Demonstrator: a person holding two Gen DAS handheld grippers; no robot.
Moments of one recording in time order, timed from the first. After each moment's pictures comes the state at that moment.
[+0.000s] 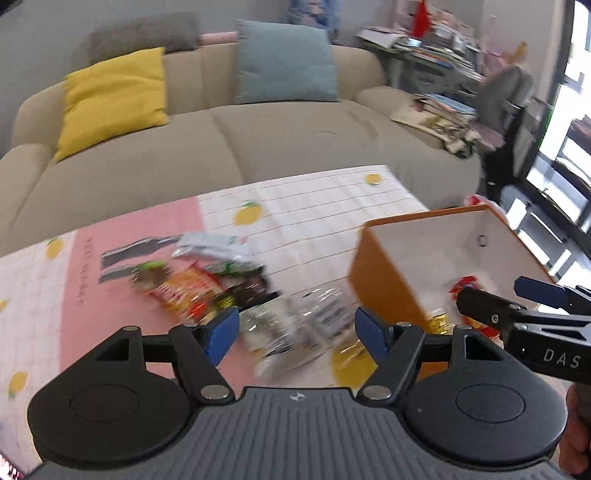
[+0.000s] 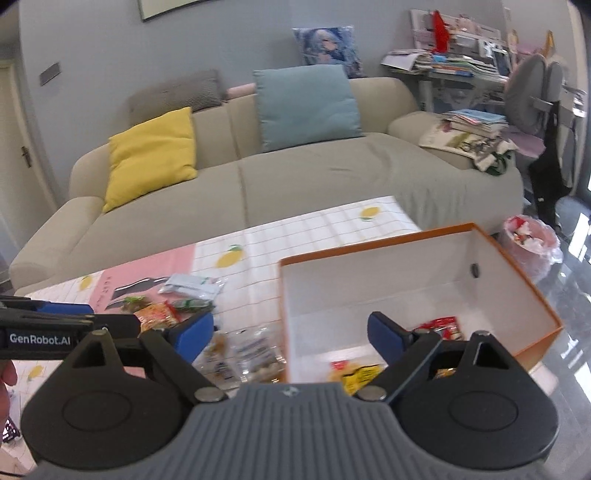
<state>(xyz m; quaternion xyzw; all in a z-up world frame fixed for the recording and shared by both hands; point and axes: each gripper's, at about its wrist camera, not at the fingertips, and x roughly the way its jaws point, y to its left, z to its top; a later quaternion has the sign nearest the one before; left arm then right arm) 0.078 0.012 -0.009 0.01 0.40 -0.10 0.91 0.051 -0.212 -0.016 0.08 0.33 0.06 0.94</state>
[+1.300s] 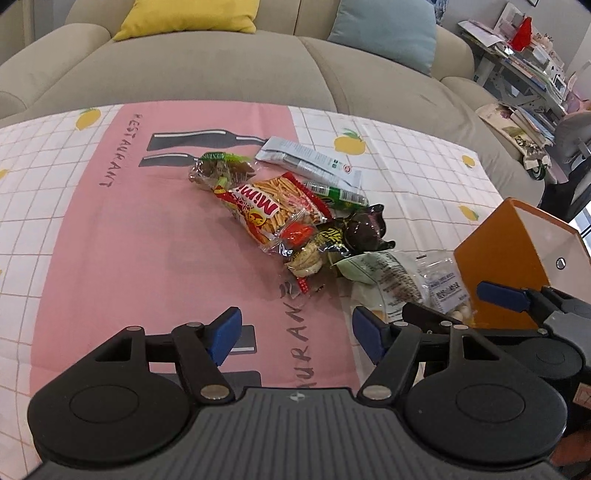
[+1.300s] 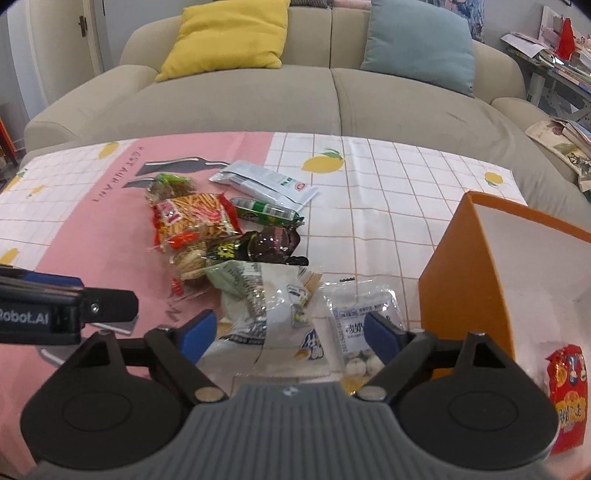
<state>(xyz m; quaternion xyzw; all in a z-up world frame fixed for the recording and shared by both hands) 0.124 0.113 -0.110 -0.11 0.47 -0.04 0.87 0.151 -0.080 -0.130 -0.06 0.43 0.15 0.89</state>
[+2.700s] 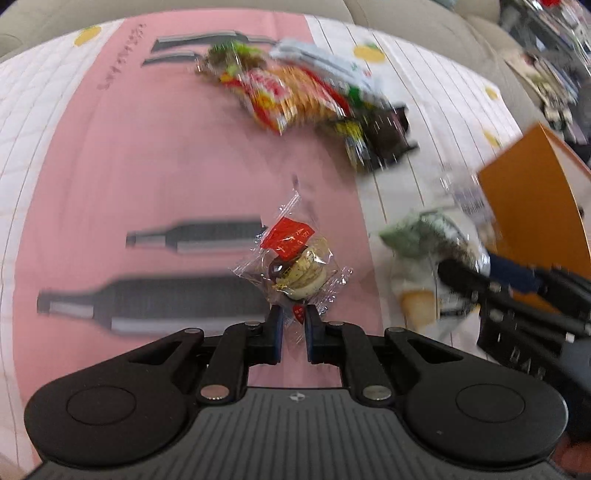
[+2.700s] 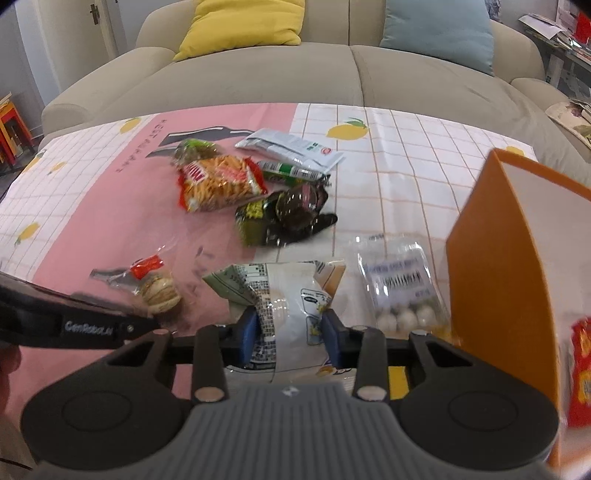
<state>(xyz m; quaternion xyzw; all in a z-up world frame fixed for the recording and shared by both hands) 0.101 0.108 -0.145 -0.11 0.59 -0.04 0.80 0.112 -0.083 -0.131 -0.05 0.46 0.18 0.87</state>
